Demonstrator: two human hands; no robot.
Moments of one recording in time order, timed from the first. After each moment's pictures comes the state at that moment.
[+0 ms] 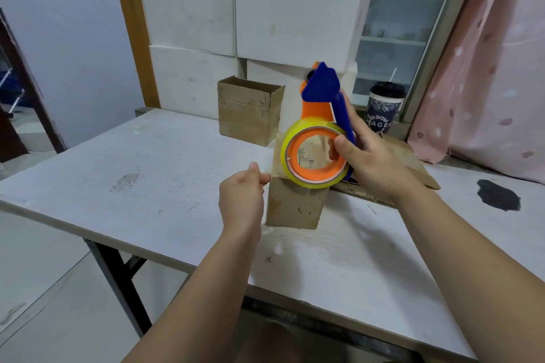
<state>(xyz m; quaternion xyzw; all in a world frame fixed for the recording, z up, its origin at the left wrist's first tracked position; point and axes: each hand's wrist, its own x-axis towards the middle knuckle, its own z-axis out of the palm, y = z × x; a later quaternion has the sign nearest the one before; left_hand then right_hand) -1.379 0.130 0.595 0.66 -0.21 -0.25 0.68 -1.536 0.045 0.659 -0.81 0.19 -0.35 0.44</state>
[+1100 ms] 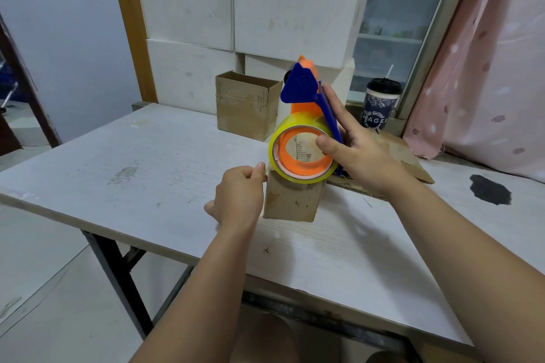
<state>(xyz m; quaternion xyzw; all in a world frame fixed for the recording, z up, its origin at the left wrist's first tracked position) -1.367 0.119 0.577 0.81 -0.28 -0.11 0.50 -1.529 0.063 0.667 -0.83 0.19 -0.33 0.41</state>
